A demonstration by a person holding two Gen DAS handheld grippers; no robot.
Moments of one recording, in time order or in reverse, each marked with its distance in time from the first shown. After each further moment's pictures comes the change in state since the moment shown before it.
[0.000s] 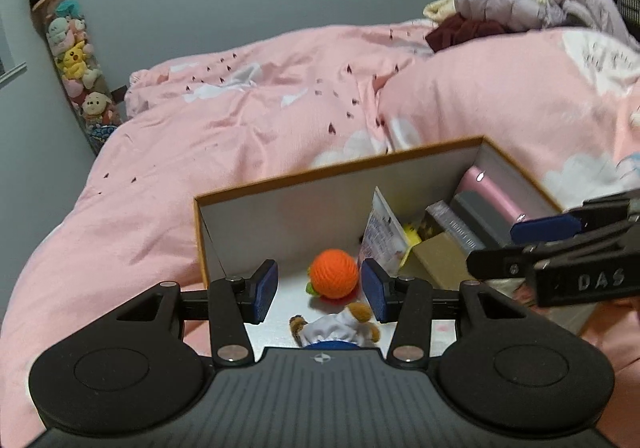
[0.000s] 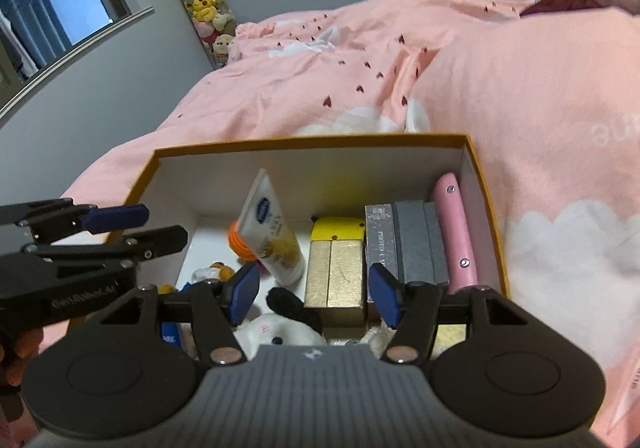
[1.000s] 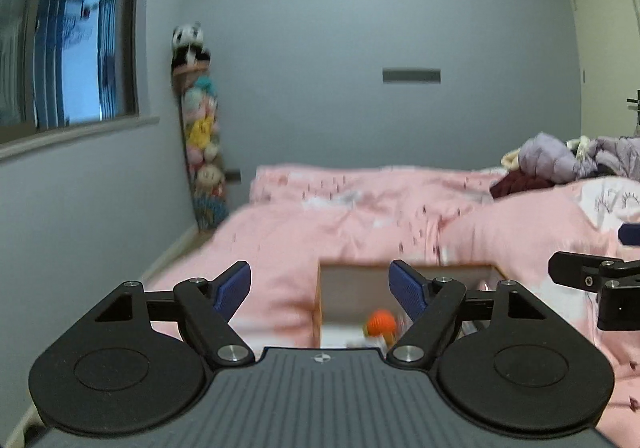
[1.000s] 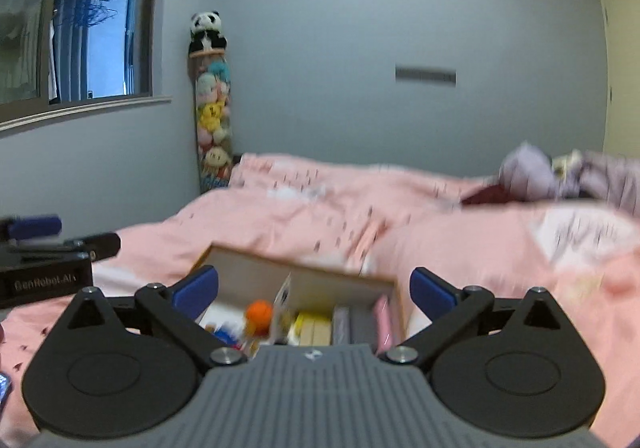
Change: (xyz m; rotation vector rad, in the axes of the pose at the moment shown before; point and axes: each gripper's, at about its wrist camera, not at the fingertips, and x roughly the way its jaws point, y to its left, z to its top) left arm -0.170 -0.023 -0.056 -0.243 -0.366 0.257; right arm -0.191 0.077 -0.069 -0.212 -0.422 -0.179
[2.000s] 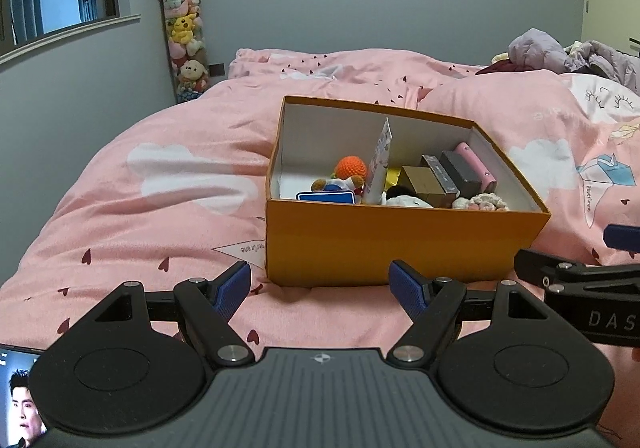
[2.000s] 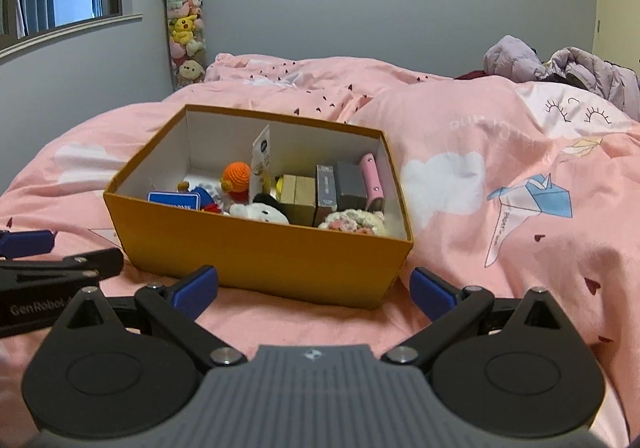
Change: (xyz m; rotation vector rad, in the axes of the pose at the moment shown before) left arm 0.006 -0.028 -0.093 -0.002 0.291 -0.029; right arm 0.020 0.002 -0.096 0.010 0.253 -0.078
